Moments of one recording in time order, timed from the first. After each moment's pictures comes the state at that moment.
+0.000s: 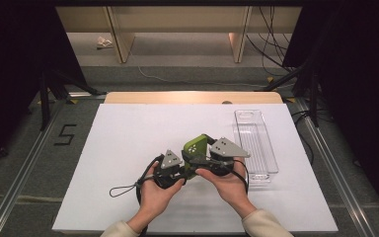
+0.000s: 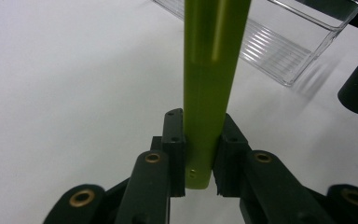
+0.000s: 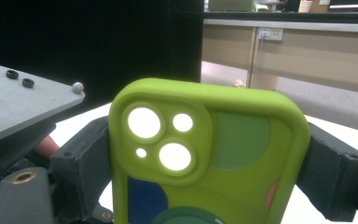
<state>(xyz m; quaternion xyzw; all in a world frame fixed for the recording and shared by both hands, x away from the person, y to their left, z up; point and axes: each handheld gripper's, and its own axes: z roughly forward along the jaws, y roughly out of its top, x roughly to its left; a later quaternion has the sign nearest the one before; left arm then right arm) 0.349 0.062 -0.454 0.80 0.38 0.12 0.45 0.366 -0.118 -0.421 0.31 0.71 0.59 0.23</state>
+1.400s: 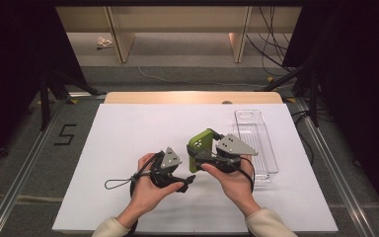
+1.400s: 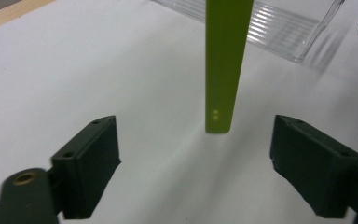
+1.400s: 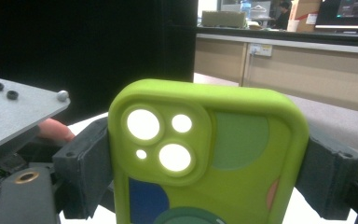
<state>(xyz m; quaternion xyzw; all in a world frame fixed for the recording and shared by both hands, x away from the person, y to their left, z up) 0.354 0.073 -0.443 0.84 0.31 0.16 0.42 0.368 -0.132 -0.407 0.30 0.70 0.60 0.25</state>
